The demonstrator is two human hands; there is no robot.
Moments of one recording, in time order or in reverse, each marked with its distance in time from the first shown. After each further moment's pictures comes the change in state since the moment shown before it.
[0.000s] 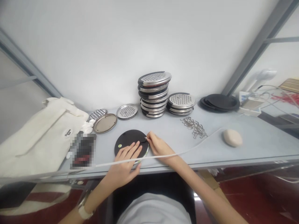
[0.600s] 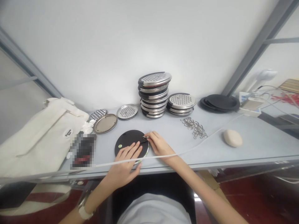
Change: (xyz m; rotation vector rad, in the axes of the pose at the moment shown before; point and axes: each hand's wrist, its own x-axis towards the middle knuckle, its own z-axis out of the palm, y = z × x) left_hand -0.001 -0.001 0.001 -0.013 -0.004 -0.002; right_hand 0.003 0.006 0.000 -0.038 0.095 -0.120
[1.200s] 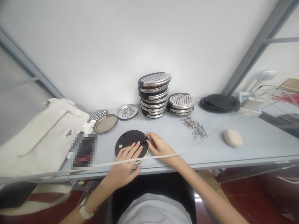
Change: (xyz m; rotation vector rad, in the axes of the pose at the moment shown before) left_hand 0.000 0.000 0.000 0.018 0.006 0.003; right_hand -0.002 -0.006 -0.002 0.075 -0.071 0.138
